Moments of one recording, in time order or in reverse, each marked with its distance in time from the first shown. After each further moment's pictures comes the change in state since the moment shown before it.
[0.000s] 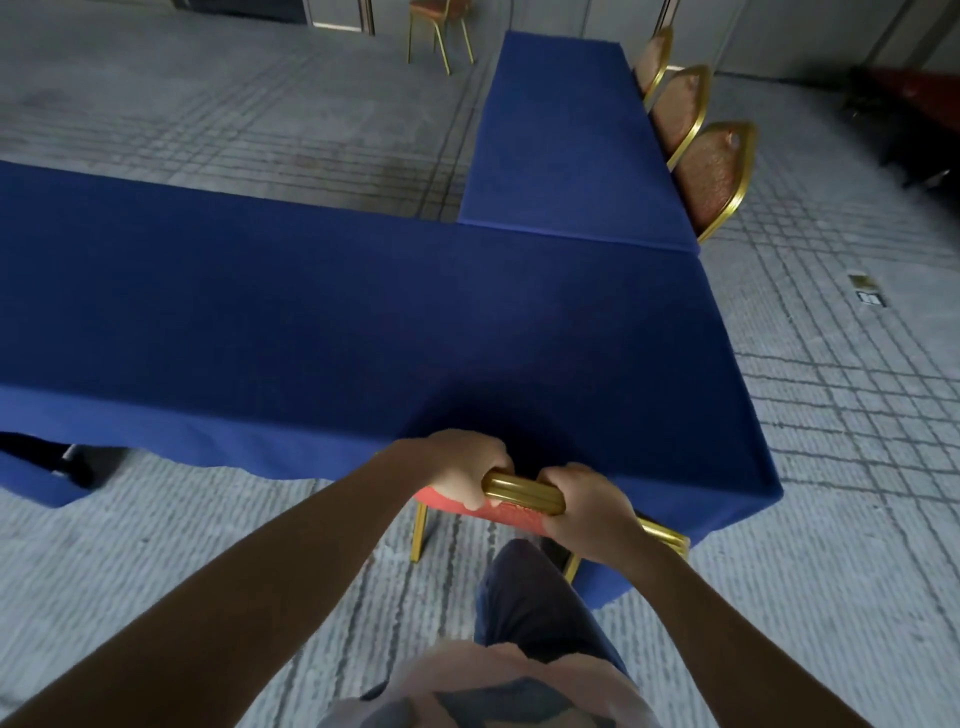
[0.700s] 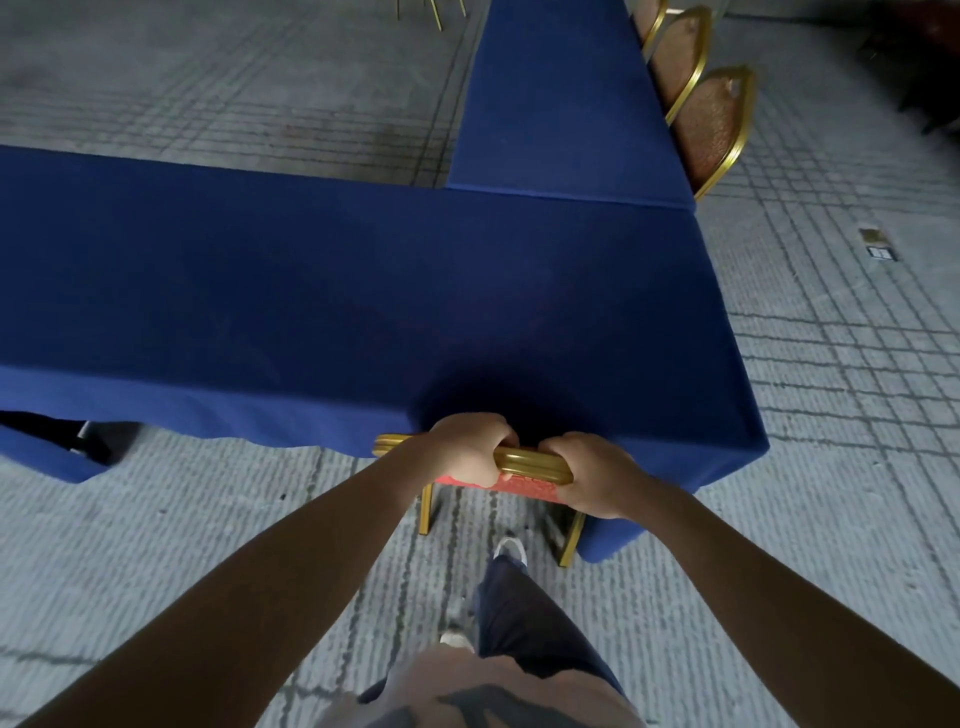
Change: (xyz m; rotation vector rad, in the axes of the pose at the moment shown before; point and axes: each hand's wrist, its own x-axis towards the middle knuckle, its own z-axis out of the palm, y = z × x) left_hand 0.003 0.043 0.017 -0.129 0.083 -0.113; right_hand -0.010 0.024 -0.021 -0.064 -0.183 -0.131
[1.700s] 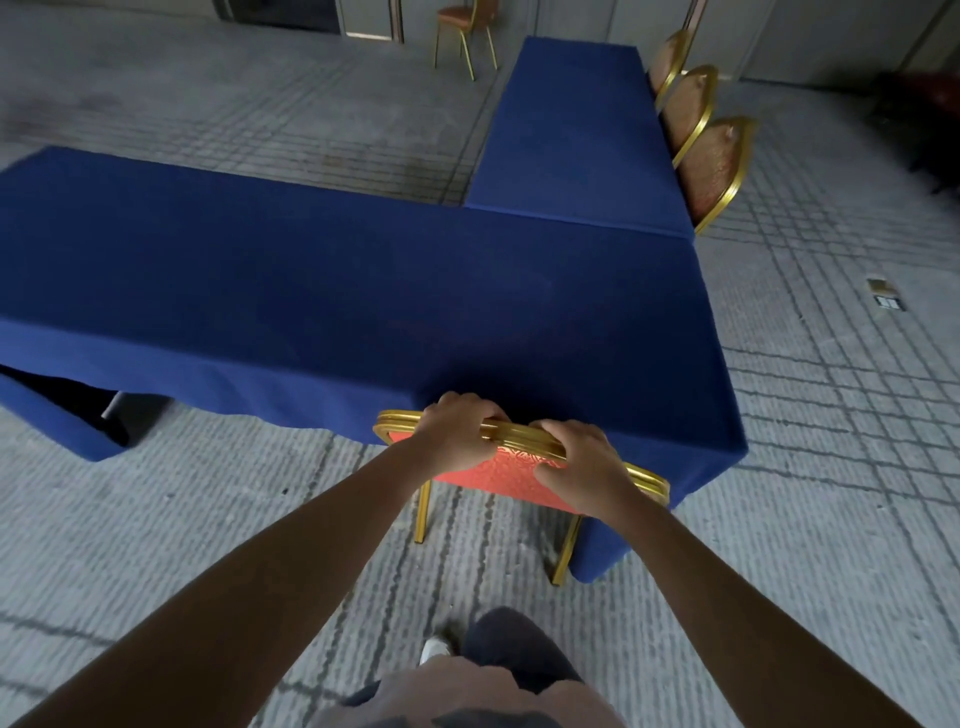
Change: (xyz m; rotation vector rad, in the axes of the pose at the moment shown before) left_hand -0.032 0.019 0.041 -0.137 0.386 -0.159; right_hand -0.049 -0.012 0.020 0.180 0.220 0.141
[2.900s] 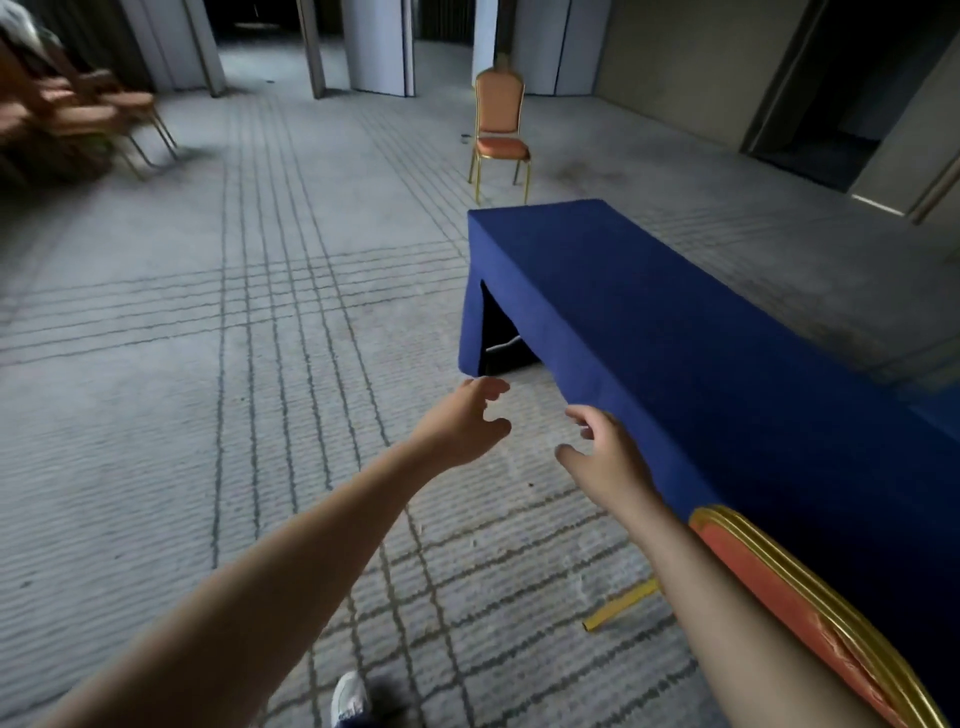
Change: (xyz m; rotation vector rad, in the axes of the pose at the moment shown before) left_hand -0.345 -0.126 -0.057 -0.481 0.793 -0.789; right_hand -0.059 -0.290 0.104 0.129 -0.355 -0.728
